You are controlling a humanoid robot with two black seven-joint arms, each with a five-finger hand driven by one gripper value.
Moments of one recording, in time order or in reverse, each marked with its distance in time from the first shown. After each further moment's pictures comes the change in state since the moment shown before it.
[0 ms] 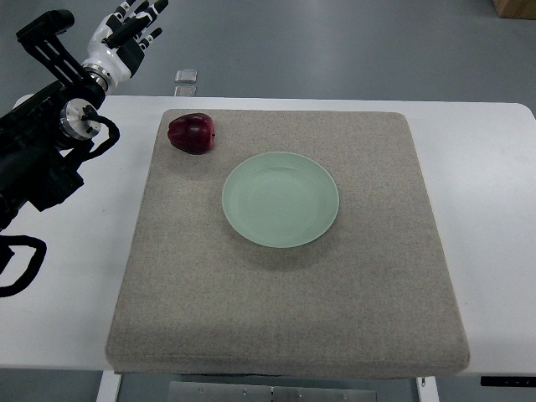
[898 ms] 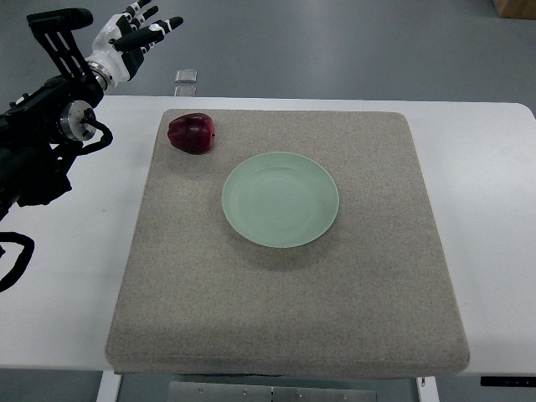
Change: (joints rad) left arm -0.027 0.022 0.139 -0.008 0.259 0.005 -0.006; right arm 0.000 0.000 0.000 0.000 0.000 0.000 0.000
